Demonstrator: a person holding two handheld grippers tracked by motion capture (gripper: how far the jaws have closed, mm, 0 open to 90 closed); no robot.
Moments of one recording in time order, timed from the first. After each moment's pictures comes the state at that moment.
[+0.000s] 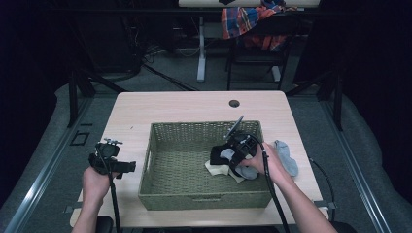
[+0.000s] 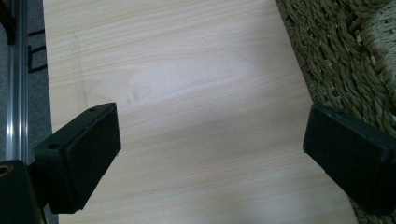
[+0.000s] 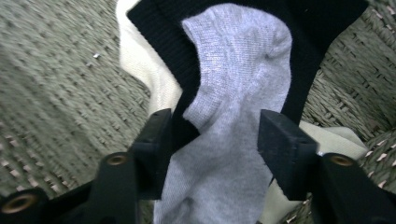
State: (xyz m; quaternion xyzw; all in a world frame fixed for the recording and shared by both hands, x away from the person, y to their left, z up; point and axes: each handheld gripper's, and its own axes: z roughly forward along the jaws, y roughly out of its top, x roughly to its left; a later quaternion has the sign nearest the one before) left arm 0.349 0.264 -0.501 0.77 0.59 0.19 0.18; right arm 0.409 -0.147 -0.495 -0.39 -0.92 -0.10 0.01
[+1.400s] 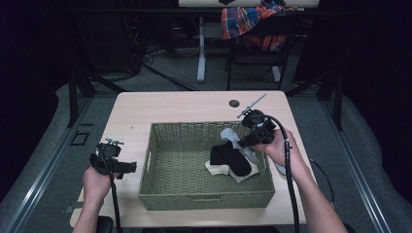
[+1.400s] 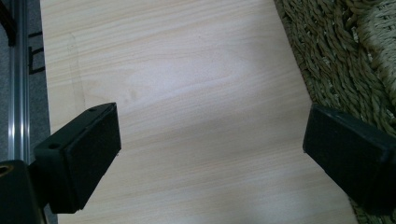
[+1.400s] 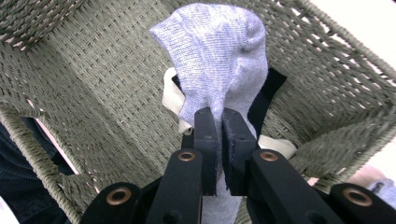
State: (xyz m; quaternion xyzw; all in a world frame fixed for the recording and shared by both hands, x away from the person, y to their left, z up) left arm 0.348 0.261 -0.501 0.77 0.58 0.19 0.18; right arm 0.382 -0.171 -0.390 -0.37 -0.90 -0.22 -0.05
